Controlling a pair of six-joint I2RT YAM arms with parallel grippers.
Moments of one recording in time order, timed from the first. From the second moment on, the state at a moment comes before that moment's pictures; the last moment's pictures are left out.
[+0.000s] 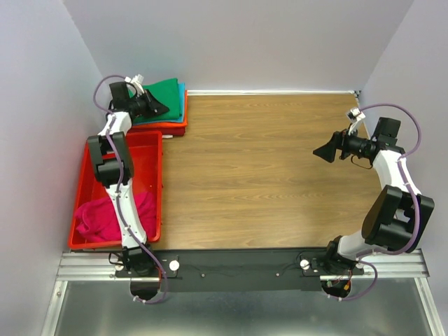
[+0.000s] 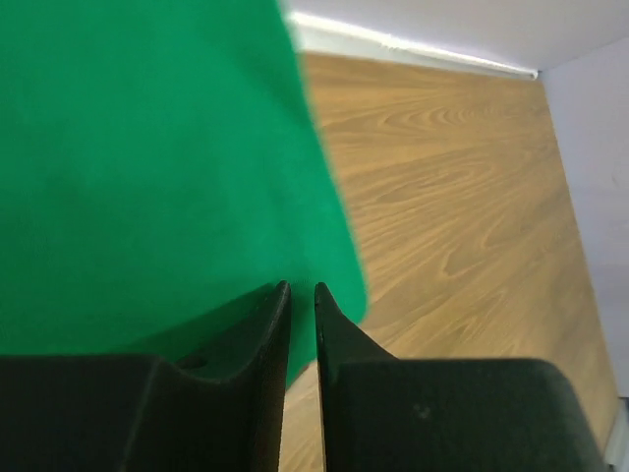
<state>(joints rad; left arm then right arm) 0.20 2.26 1.82 -0.05 0.84 -0.39 -0.37 1.48 1.04 -0.42 -1.04 -0.42</state>
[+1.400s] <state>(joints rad) 0.08 0.97 0.92 0.11 0.20 -0.07 -0.37 1.02 0.87 -0.23 -0.46 -0.34</state>
